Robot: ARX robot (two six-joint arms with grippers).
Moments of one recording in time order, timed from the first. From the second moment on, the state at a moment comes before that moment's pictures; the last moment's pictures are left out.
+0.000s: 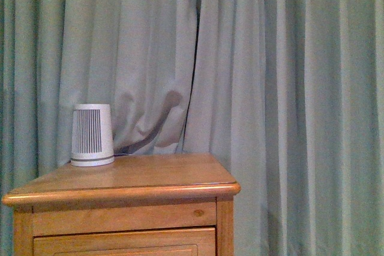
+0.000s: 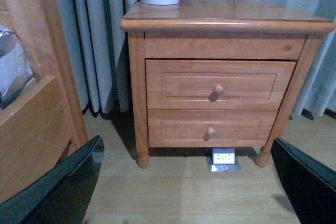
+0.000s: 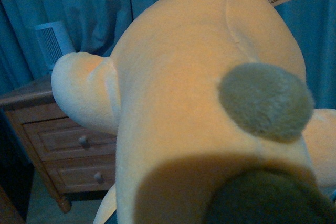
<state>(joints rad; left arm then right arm) 0.00 0.00 0.01 0.00 0.00 0.00 -0.29 0.23 0.01 0.39 -0.37 0.27</state>
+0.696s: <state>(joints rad) 0.00 0.00 0.01 0.00 0.00 0.00 -0.29 0.23 0.01 0.39 -0.37 0.27</state>
